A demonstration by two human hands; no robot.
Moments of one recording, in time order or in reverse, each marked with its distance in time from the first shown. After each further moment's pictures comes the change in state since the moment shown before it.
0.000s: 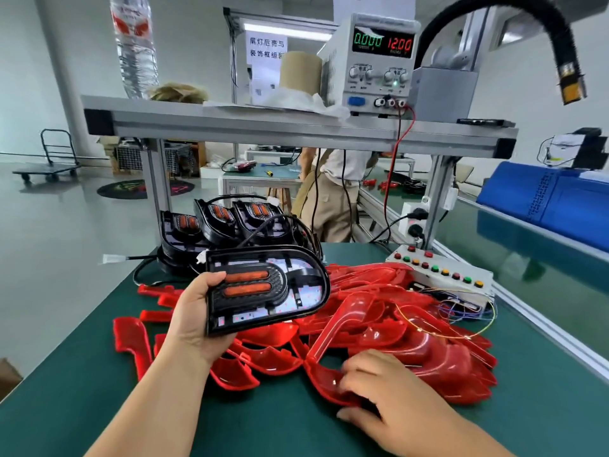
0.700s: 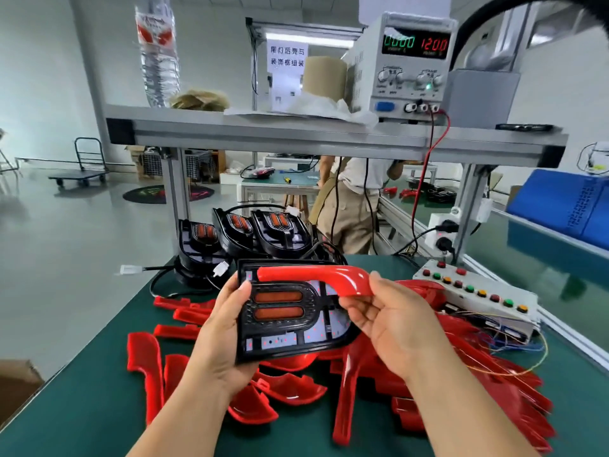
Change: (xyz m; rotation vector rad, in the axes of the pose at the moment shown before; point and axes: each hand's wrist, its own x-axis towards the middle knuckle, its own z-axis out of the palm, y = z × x) left_hand -0.003 -0.011 0.007 0.012 0.005 0.079; right_hand 0.113 -0.015 -0.045 1.656 0.604 0.604
